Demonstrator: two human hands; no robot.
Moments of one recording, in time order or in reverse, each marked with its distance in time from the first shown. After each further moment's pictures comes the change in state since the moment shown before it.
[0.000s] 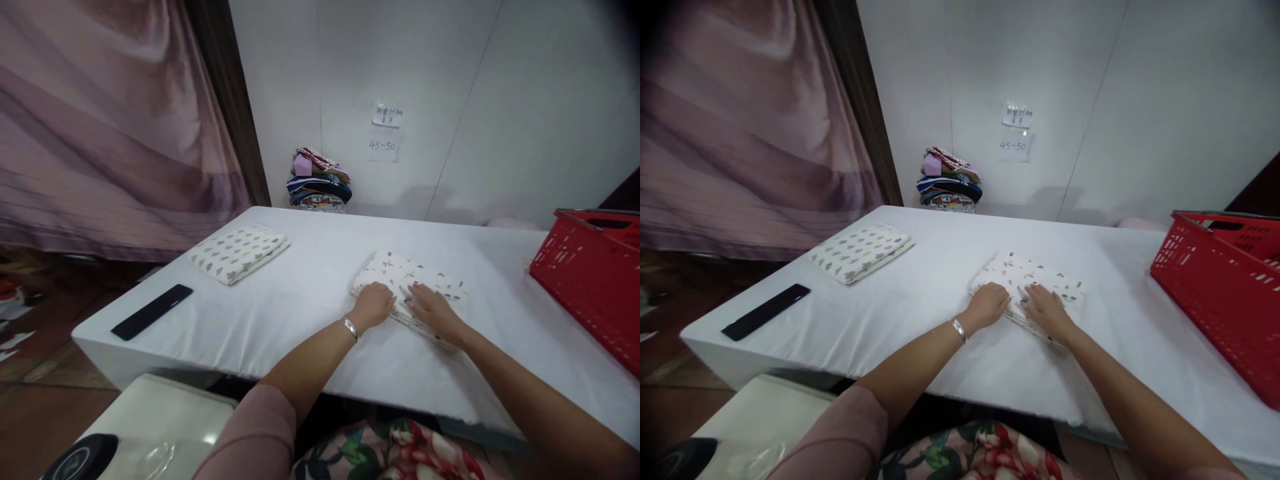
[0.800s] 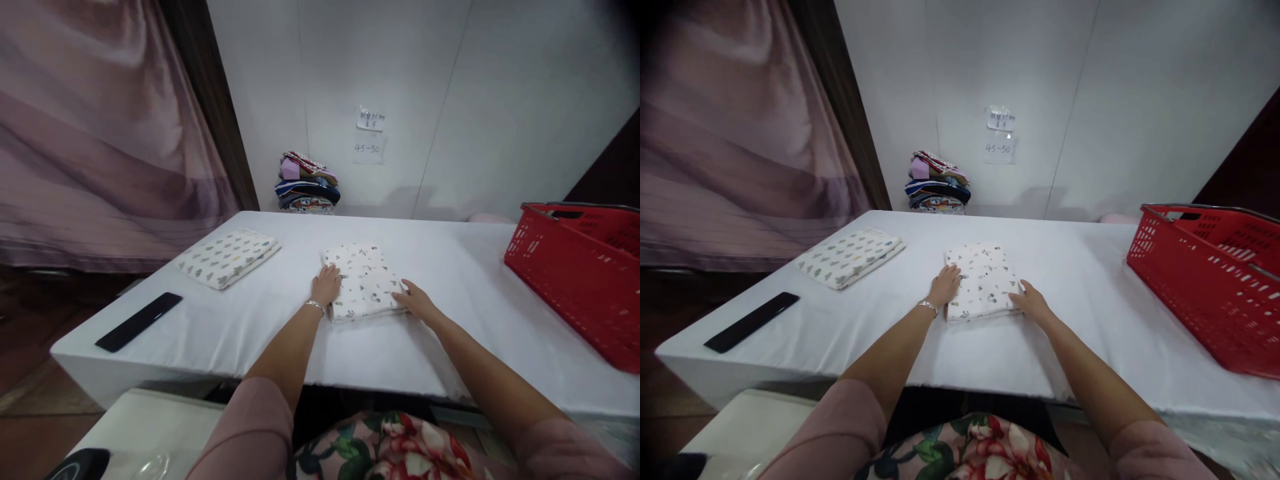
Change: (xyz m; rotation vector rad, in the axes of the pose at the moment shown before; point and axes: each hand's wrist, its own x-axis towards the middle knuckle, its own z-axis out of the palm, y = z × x) left_hand -0.019 -0.085 -0.010 -0.224 -0.050 -0.572; right_hand 0.003 -0.026 -0.002 0.688 -0.079 0.543
